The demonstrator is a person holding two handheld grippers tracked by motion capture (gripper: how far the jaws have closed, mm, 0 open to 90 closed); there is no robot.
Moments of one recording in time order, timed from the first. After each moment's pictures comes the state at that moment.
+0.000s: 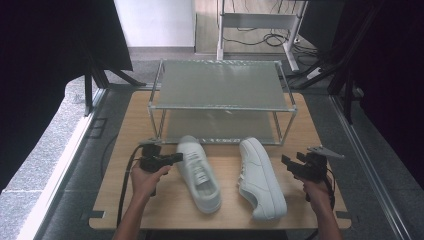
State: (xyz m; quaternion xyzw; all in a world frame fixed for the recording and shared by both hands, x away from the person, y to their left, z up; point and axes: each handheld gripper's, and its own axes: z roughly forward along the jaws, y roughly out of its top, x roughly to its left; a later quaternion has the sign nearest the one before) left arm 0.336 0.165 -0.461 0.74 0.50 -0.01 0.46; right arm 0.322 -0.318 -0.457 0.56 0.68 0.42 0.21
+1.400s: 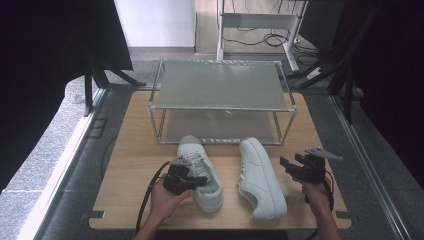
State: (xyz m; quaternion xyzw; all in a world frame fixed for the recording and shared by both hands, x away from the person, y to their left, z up) left arm 0.281 0.101 -0.459 0.80 0.42 -0.04 0.43; right arm 0.317 -0.313 -0.458 0.55 0.69 0.42 0.21
